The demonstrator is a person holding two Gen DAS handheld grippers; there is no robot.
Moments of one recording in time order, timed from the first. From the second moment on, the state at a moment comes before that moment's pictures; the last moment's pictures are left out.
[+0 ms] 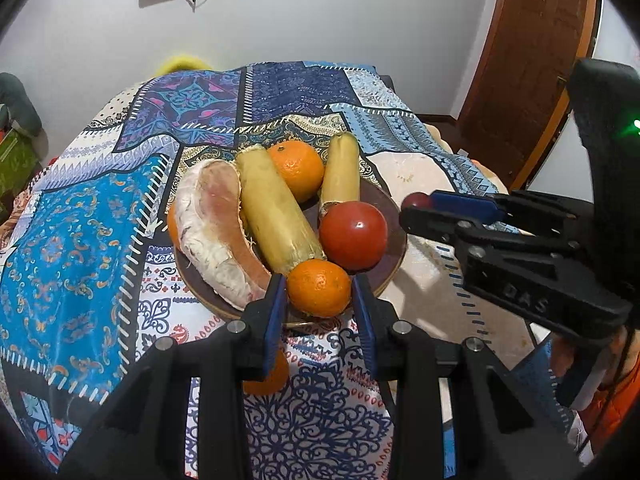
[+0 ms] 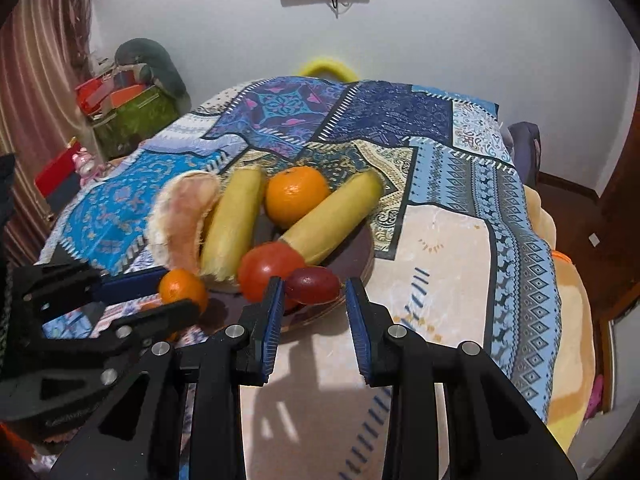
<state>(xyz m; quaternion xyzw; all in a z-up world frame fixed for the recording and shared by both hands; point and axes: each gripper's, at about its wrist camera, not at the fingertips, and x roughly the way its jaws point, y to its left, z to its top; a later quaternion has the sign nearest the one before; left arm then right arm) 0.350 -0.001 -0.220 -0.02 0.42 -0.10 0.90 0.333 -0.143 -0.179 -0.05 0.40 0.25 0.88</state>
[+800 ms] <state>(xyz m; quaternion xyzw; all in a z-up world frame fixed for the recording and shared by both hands) 0.308 0.019 -0.190 -0.01 0.41 -0.07 0.91 0.315 -0.146 -0.156 -0.07 0.39 0.25 0.88</state>
